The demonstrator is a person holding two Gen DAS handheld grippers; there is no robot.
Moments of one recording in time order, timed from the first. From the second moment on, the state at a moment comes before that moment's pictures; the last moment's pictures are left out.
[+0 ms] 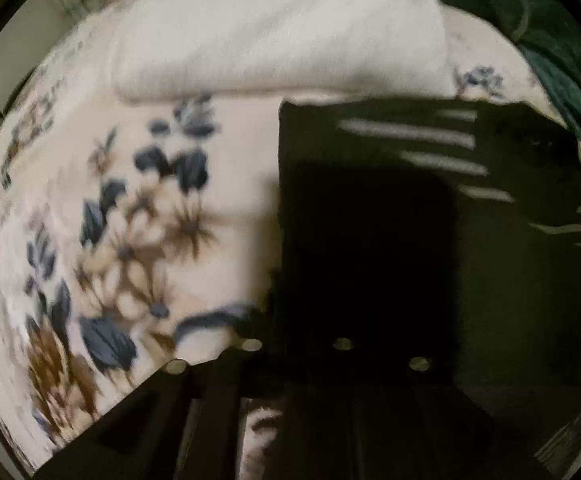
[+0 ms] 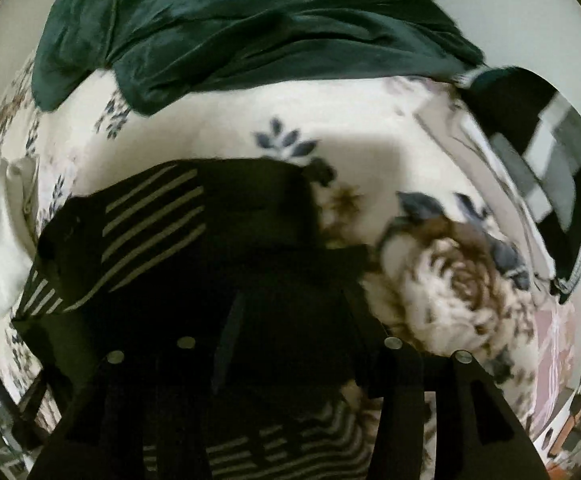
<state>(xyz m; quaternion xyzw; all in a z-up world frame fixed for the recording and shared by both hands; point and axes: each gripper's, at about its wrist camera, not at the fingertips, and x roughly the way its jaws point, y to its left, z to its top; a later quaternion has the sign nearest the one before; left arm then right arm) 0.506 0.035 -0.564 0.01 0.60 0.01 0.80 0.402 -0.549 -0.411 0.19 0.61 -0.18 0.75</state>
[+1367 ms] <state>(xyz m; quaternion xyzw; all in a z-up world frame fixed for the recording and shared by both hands) 0.528 0.082 -0.539 -0.06 0.60 0.04 0.80 0.393 -0.596 -0.421 0.16 0.64 -0.15 0.74</state>
